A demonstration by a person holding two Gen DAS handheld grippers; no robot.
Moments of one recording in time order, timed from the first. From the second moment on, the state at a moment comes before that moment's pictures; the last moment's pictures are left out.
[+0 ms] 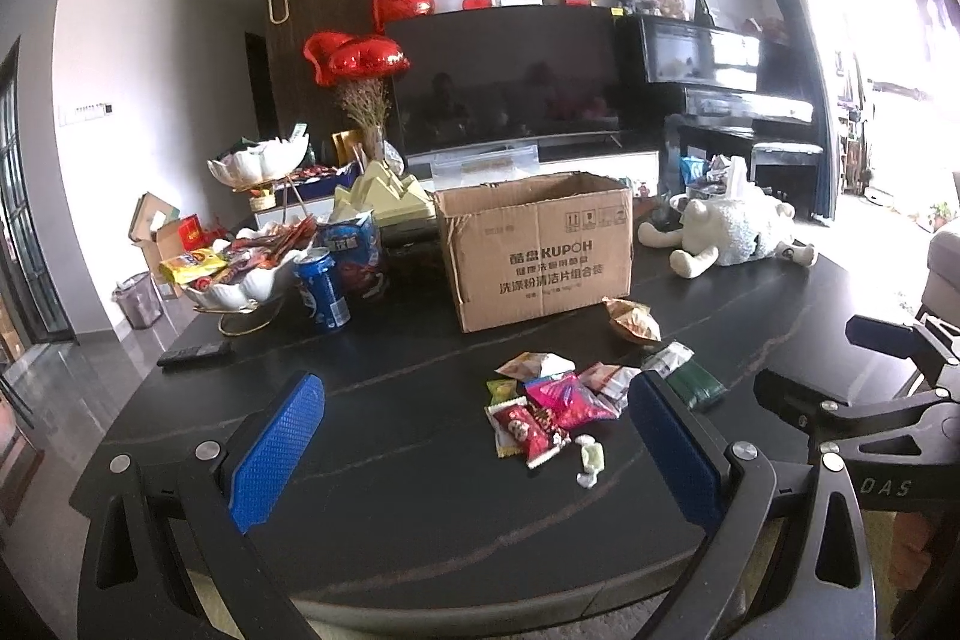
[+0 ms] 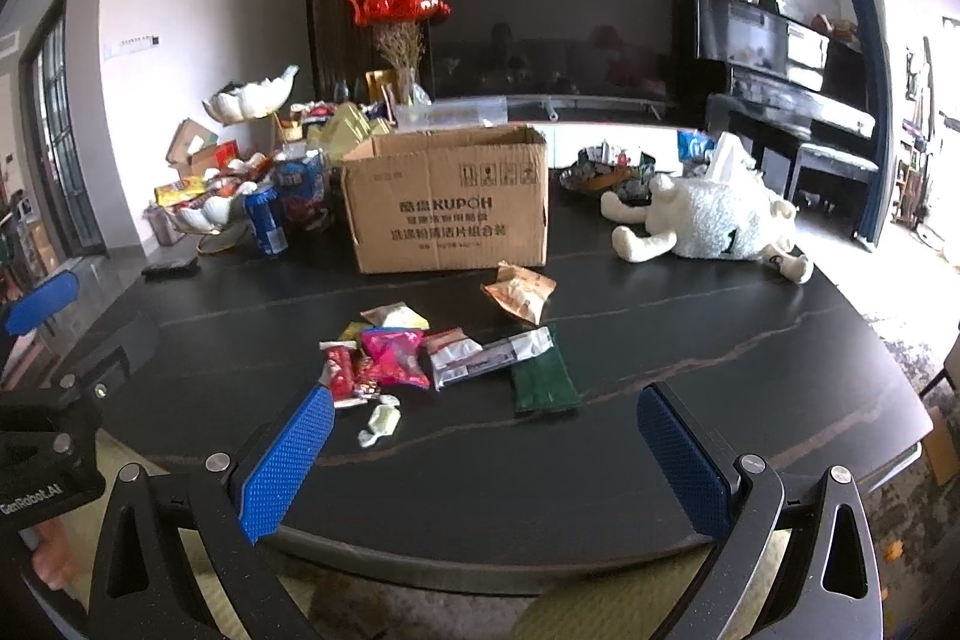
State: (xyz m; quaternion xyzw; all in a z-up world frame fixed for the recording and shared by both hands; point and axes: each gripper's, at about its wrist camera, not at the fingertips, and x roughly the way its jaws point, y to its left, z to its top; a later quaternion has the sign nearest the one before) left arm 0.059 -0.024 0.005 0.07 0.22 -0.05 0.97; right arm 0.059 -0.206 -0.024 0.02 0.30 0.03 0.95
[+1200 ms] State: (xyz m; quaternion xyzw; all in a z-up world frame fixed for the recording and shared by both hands) left arm 0.210 -0.071 -0.118 0.00 0.43 -0.14 0.89; right arm 0.207 -0.248 -0.139 0.08 0.44 0.07 0.89
